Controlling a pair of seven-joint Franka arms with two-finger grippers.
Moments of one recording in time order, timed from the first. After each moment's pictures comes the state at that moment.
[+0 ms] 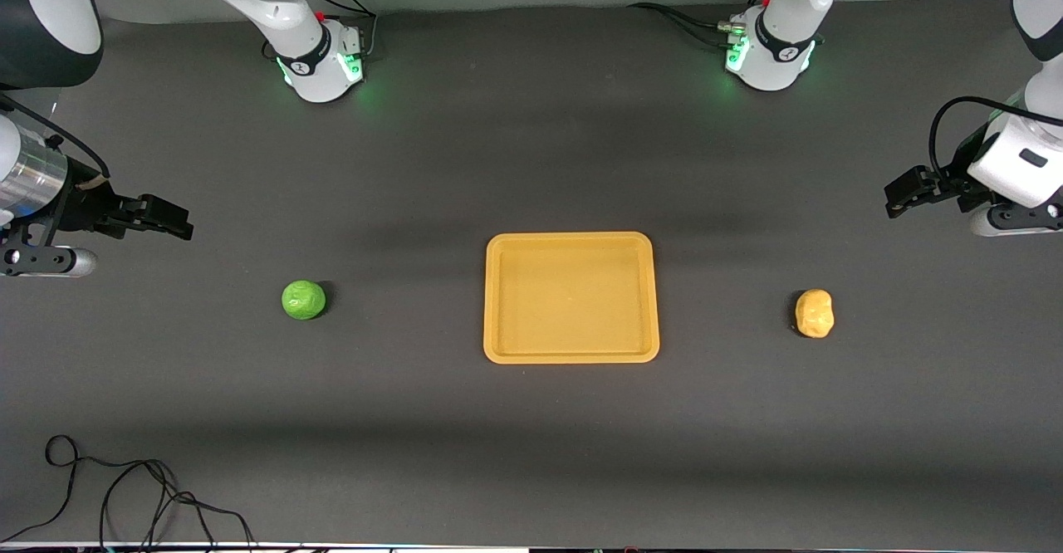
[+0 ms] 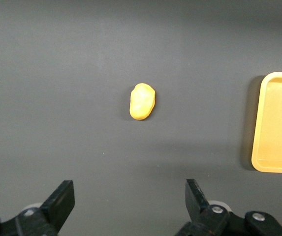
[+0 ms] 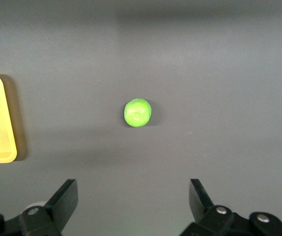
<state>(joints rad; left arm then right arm) 0.14 -0.06 -0.17 -1.84 0.02 1.79 -0.09 -0.07 0.12 0.13 -1.52 -0.02 1.56 0.12</state>
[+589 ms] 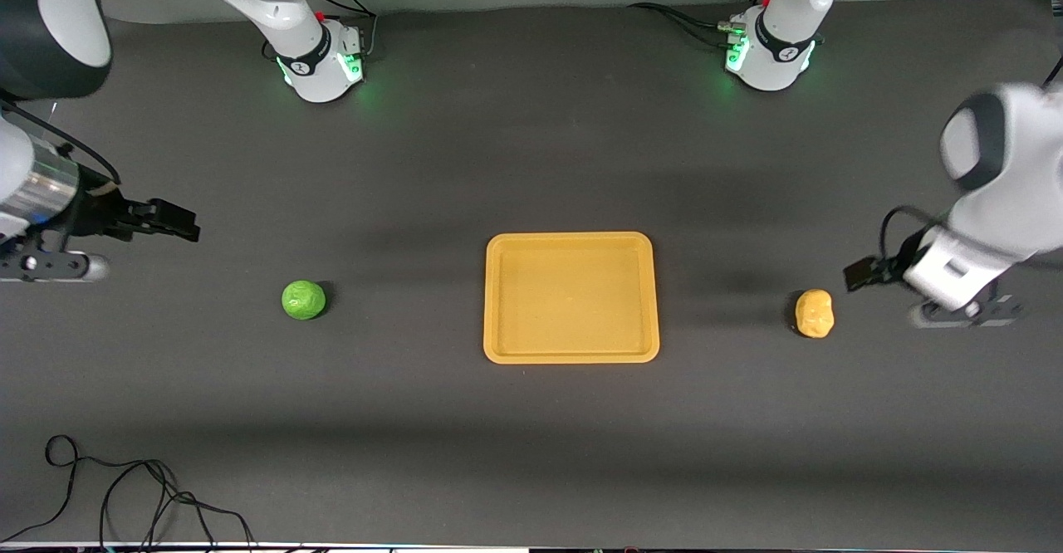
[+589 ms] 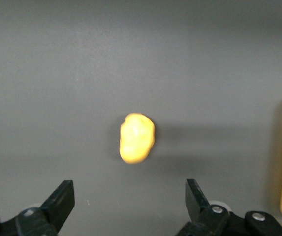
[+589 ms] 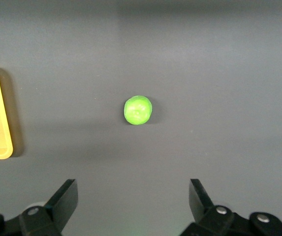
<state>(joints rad) 0.14 0.27 -0.17 -1.86 0.08 2.13 -0.07 -0.07 0.14 0.13 -1.55 -0.02 1.59 0.09</state>
